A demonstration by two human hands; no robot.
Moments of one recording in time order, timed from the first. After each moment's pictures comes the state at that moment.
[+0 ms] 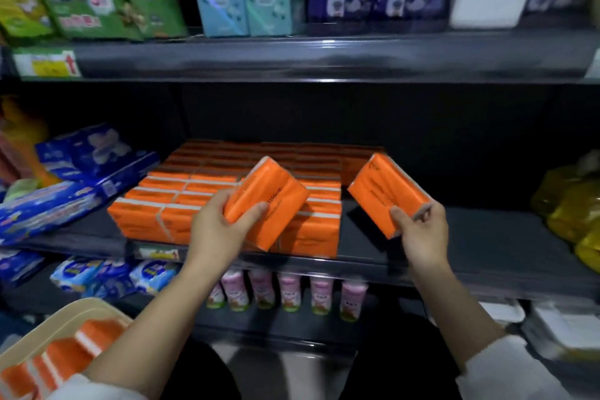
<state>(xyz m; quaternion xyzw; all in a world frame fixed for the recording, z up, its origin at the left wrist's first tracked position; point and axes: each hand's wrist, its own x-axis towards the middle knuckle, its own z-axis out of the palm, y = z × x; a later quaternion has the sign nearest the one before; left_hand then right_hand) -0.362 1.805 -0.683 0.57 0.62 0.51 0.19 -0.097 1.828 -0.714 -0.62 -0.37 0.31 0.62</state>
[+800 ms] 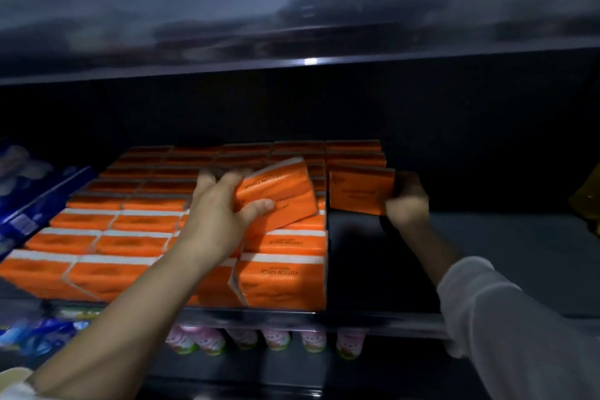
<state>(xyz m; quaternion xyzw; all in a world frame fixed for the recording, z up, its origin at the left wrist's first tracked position) -0.317 1.933 -0.679 0.66 0.67 0.31 0.15 -0.050 2.010 -0.776 -0.72 -0.47 0.22 0.45</state>
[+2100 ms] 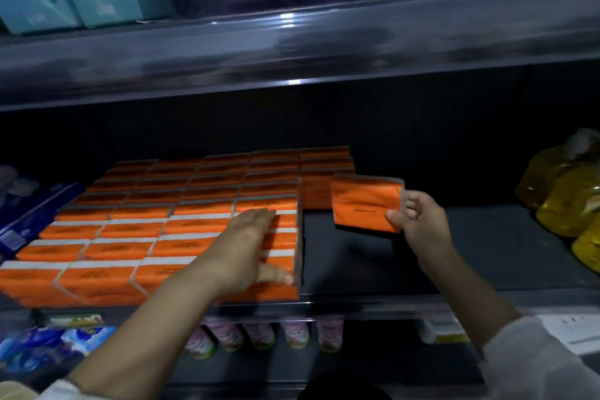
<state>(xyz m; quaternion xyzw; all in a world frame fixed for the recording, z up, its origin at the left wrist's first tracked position) -0.282 1.908 -0.695 0.82 0.56 0.03 0.16 -0.002 1.924 -0.761 -0.62 -0.42 0.33 0.57</state>
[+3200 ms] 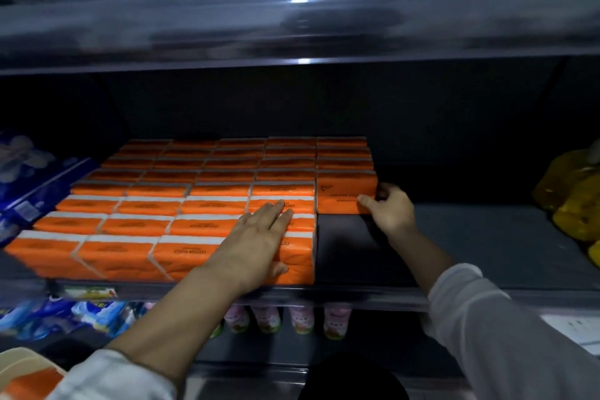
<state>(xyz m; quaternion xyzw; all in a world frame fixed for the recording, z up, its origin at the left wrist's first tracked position) -0.296 1.903 -0.725 0.85 0.53 -0.03 0.03 -0.053 1.969 -0.770 -0.72 -0.47 0.27 0.43</state>
